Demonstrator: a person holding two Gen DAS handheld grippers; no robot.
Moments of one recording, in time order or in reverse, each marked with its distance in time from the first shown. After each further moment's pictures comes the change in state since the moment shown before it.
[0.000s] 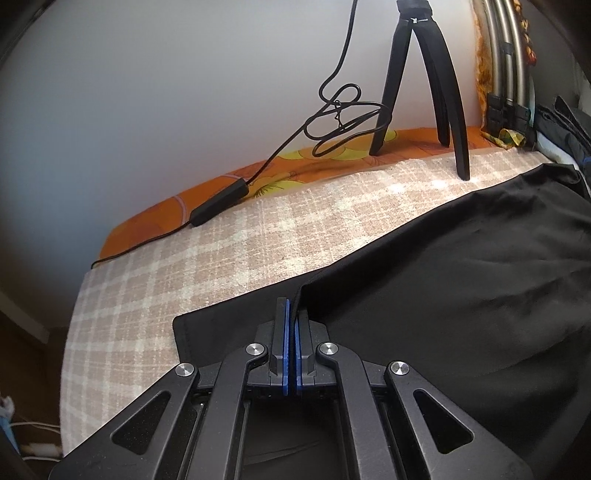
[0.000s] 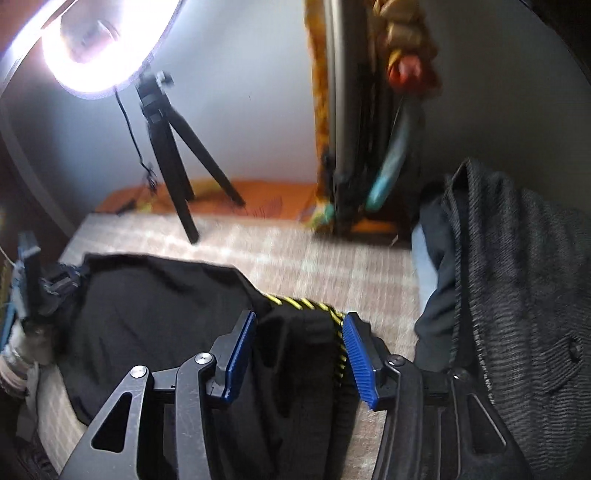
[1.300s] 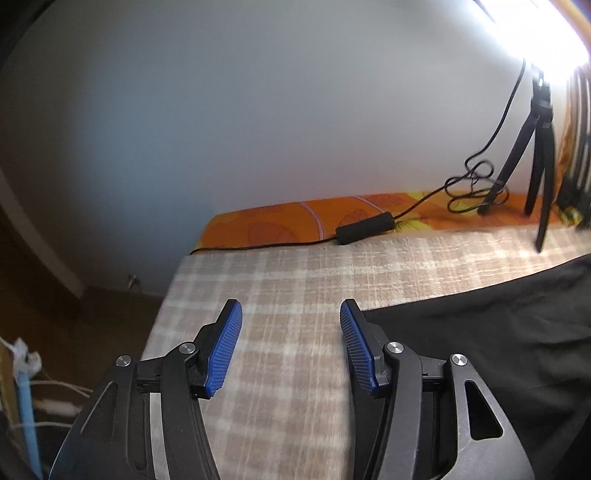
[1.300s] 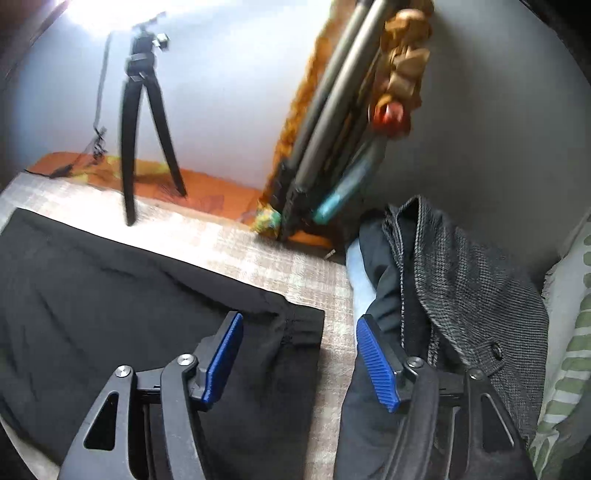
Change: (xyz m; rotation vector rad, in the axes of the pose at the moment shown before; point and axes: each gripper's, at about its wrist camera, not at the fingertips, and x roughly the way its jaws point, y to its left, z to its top) left arm -0.045 0.115 0.006 -0.220 -0.009 0.162; right arm -0.026 0.038 -0.030 -0.129 -0.164 -0.368
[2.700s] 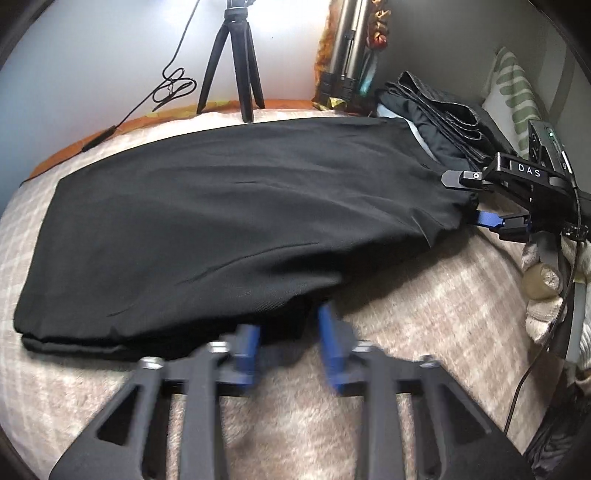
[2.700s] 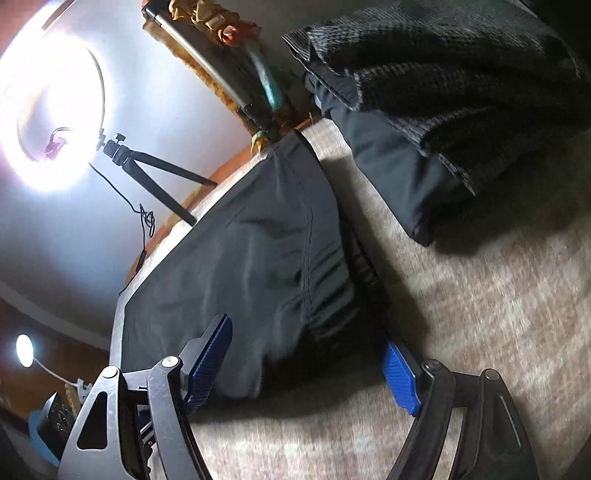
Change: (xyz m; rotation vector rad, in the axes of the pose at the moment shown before) left arm -0.104 -0.205 -0.139 0.132 0.103 -0.540; right arm -0.022 -0.038 -0.144 0.737 0.097 0.478
